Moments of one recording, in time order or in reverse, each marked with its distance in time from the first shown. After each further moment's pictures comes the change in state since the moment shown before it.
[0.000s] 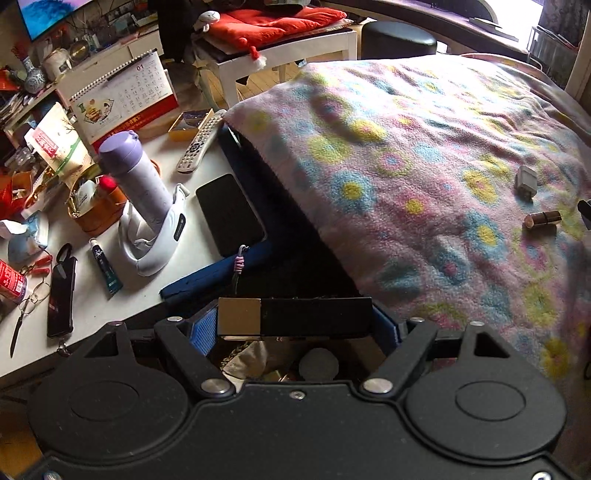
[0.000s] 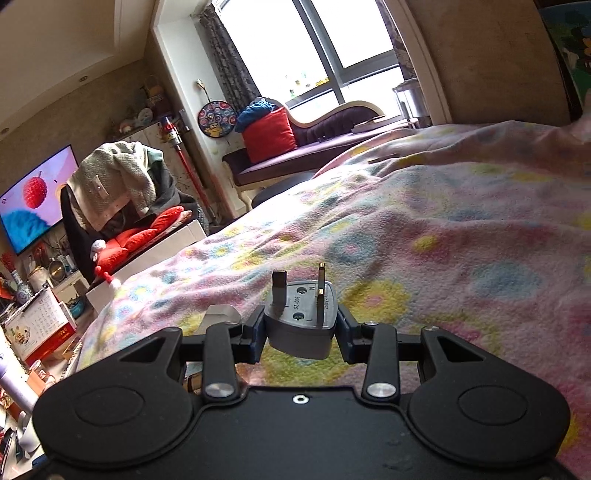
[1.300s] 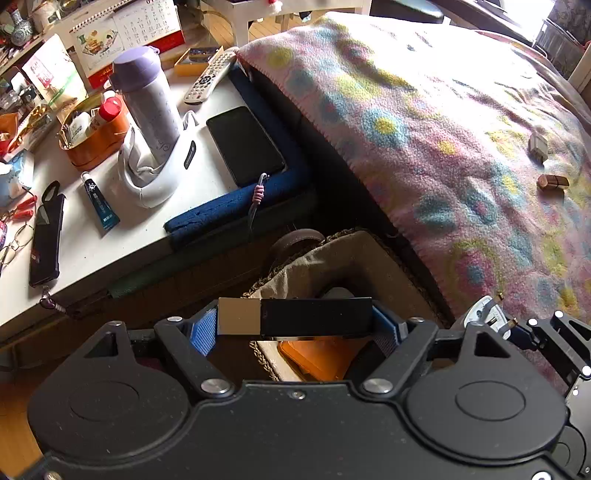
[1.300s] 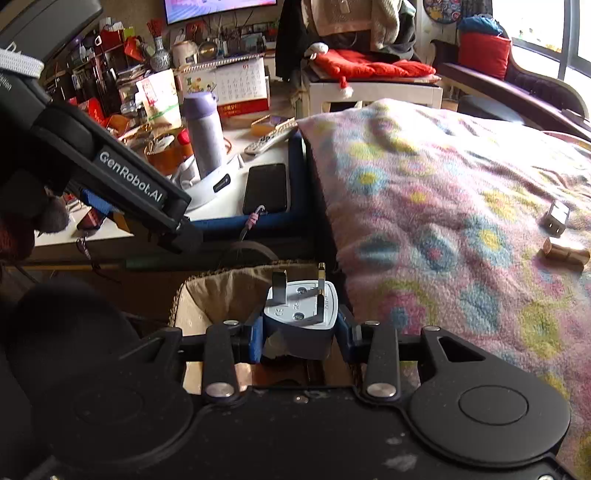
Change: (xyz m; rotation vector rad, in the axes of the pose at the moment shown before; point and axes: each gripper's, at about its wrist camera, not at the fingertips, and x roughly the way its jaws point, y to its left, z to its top) left arm 0.026 0.060 -0.037 -0.051 0.149 -0.102; right arm -0.125 0.288 -0.136 -0.606 0.489 0.315
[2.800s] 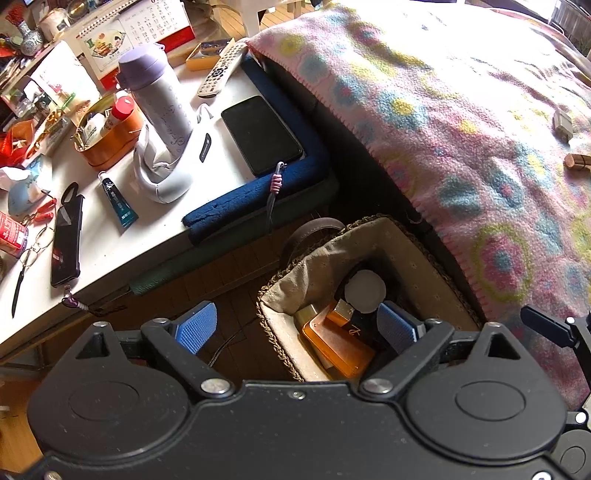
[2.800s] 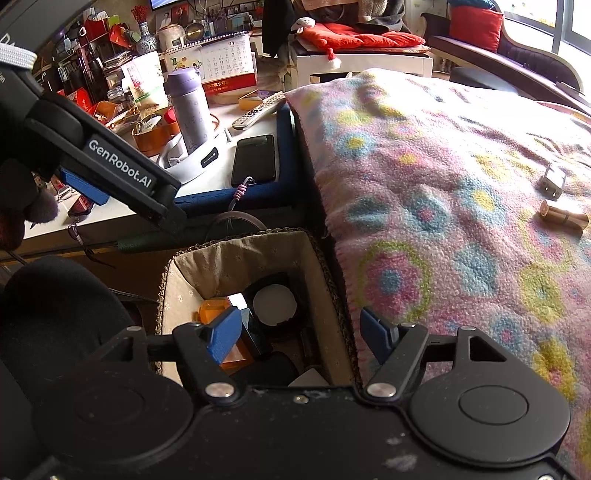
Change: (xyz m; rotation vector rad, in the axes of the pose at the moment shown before) left arm 0.009 -0.011 0.001 0.031 0.034 0.111; right arm 0.001 -0.009 -0.015 0.043 0.072 -0.019
